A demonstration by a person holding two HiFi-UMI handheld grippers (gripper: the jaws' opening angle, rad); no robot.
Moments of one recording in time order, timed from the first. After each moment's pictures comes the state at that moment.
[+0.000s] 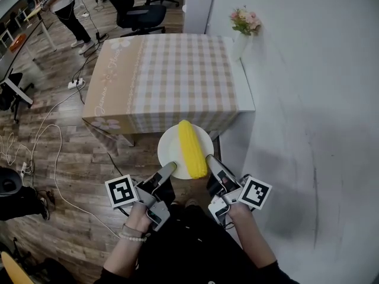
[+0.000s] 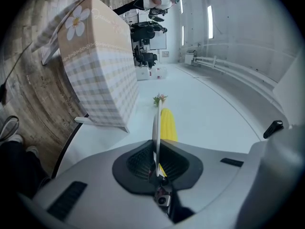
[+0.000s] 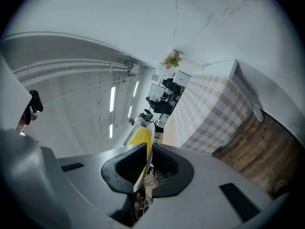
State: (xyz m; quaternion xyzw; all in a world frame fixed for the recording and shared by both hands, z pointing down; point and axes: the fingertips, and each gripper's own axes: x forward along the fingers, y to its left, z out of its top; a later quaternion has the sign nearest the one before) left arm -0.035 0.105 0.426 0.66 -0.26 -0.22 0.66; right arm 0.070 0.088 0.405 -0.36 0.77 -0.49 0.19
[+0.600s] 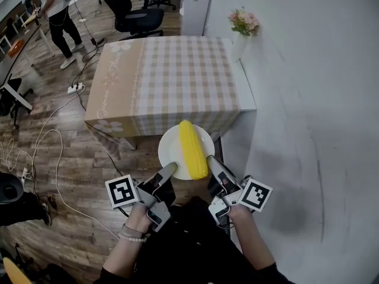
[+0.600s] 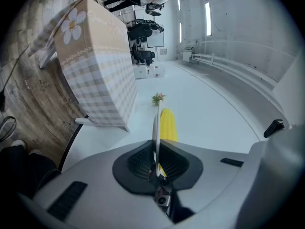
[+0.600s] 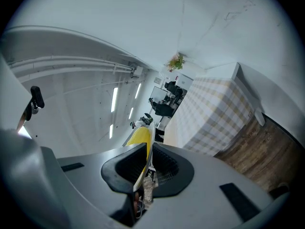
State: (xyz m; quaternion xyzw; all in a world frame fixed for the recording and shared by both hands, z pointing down) left arm -0.054 0.112 0.424 0.68 -0.25 -0.21 0.66; right arm 0.049 0.098 0.400 -0.37 0.77 -0.47 0.20
